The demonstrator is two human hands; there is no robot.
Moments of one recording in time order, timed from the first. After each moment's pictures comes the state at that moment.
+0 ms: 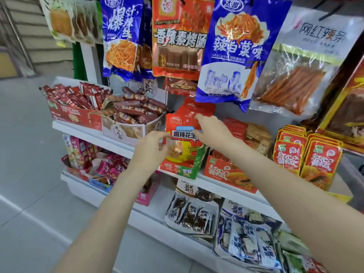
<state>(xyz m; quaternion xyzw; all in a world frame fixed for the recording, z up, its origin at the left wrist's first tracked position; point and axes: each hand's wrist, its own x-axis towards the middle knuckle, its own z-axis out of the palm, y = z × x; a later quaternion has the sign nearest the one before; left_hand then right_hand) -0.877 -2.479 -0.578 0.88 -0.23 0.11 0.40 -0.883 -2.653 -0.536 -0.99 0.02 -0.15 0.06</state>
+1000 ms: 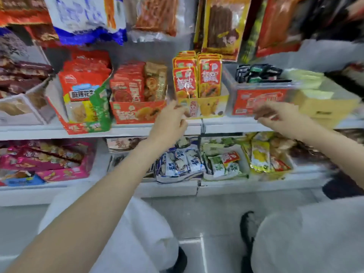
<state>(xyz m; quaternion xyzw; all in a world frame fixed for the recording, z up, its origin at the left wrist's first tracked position) -1.033 -2.650 -0.609 0.81 -0.51 0.03 0.28 -1.236 -2.831 -0.570 -0.94 0.27 -0.11 0.18</state>
